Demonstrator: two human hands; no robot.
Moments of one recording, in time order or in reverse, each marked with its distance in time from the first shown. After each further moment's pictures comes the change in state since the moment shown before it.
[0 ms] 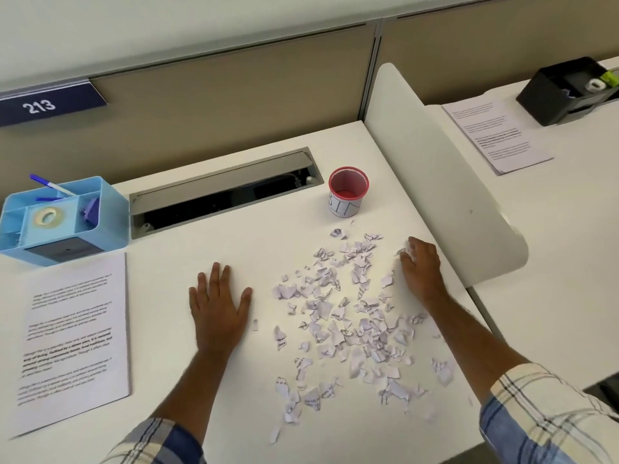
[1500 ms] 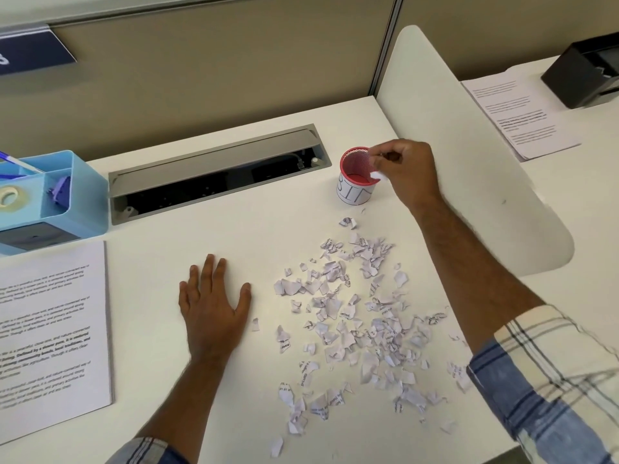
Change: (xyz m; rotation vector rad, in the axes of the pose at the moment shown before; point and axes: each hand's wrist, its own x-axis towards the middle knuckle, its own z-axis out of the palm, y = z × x) left_hand -0.001 0.000 0.003 -0.032 0.099 -0.037; right_hand 0.086 -0.163 -0.007 0.328 0.007 -0.352
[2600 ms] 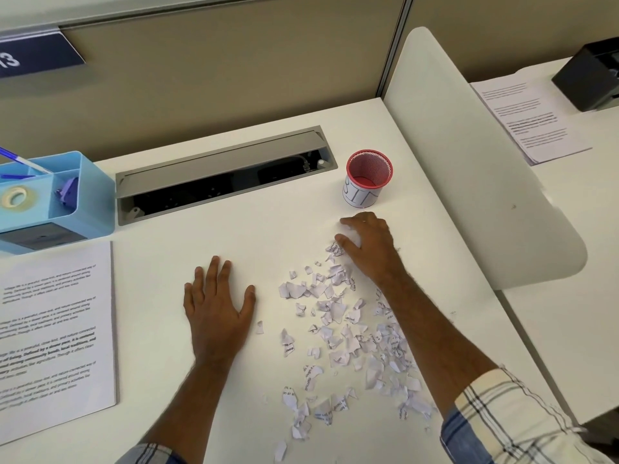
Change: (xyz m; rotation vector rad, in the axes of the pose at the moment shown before) left_hand 0.000 0.001 -0.001 -0.004 0.011 0.005; right_hand -0.103 0.063 0.071 -0.456 -0.241 -0.018
